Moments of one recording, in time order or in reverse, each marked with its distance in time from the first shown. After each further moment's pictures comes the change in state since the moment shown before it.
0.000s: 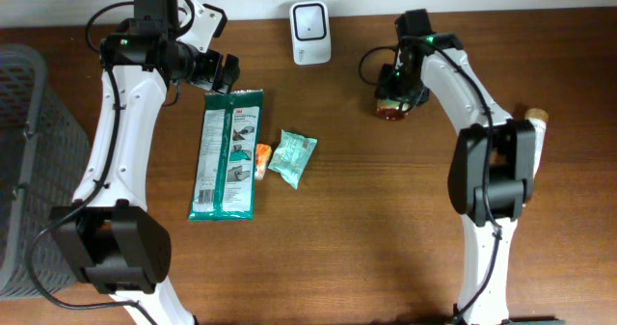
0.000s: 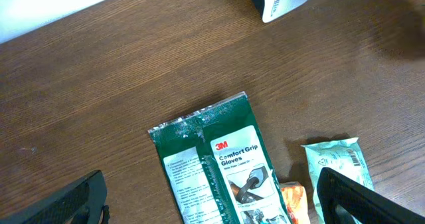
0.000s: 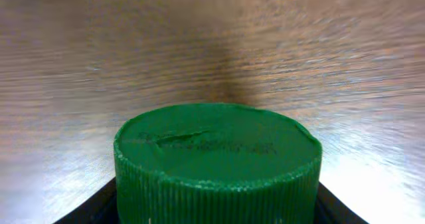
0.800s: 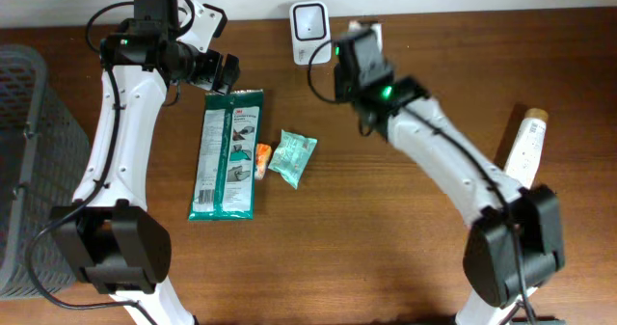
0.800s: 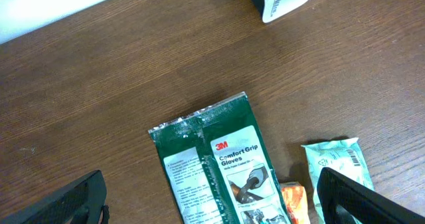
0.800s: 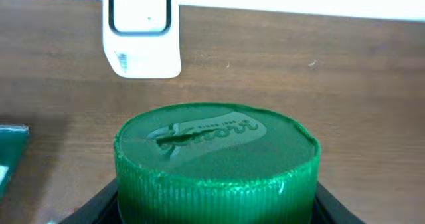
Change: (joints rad) left arm 0.000 0.000 0.000 0.000 0.000 0.000; right arm 0.323 -0.429 -0.460 0.496 0.409 -0.028
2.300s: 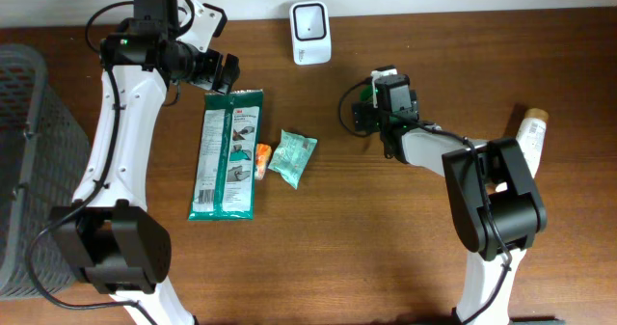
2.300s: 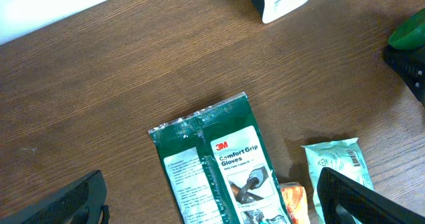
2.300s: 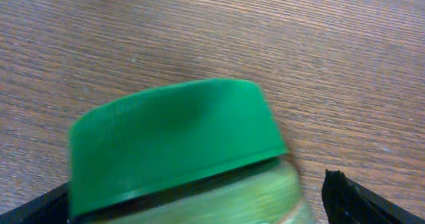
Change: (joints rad) left arm 0.000 0.000 0.002 0.000 0.000 0.000; right arm -0.199 0.227 -0.362 0.626 -0.173 -0.275
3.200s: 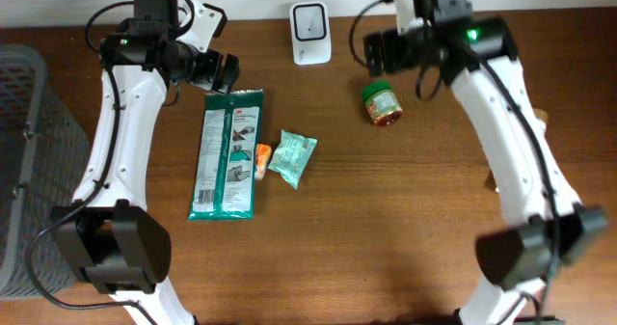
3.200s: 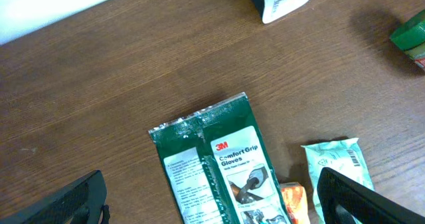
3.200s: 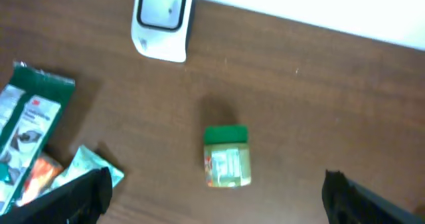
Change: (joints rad) left arm 0.000 0.000 0.000 0.000 0.000 0.000; right arm -0.016 -0.172 0.922 -1.237 -0.182 -0.014
